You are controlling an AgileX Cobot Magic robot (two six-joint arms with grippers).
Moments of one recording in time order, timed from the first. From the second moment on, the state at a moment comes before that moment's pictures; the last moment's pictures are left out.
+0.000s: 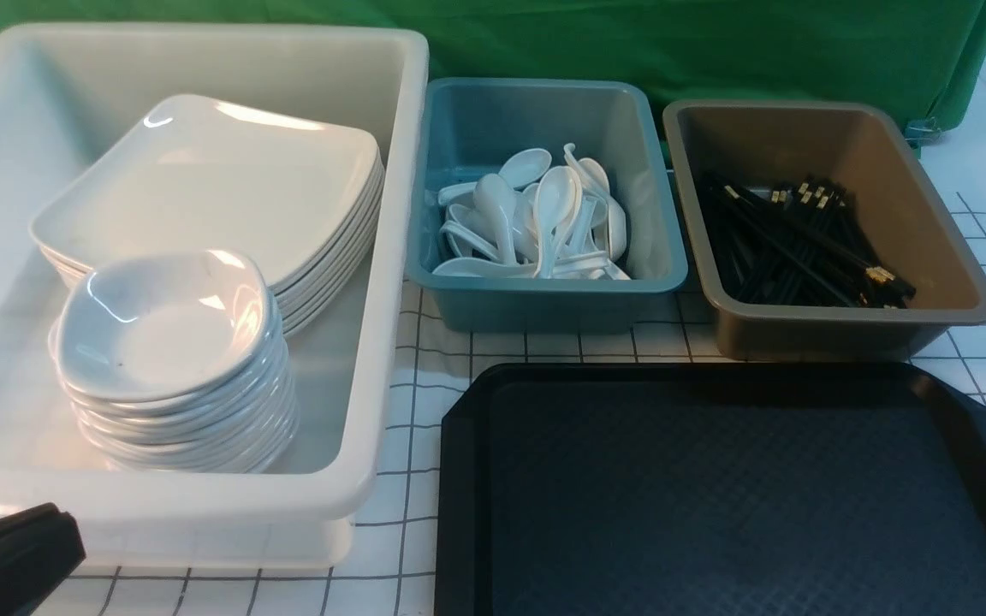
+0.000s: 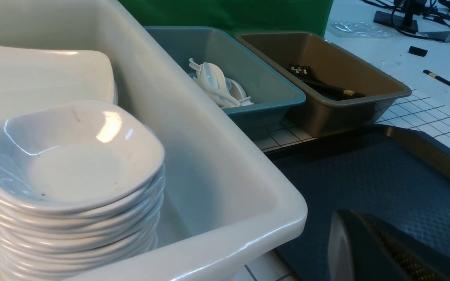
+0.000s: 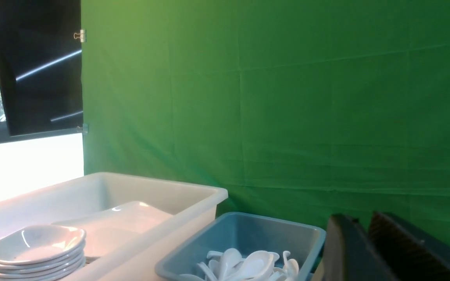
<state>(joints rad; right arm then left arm) 0.55 0.00 -0.31 -0.41 0.12 0.36 -0.36 0.17 -0.39 -0.30 0.54 0.12</state>
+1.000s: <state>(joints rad) 0.55 0.00 -0.31 -0.41 0.12 0.37 0.02 0.00 0.00 -0.07 0.14 0.10</state>
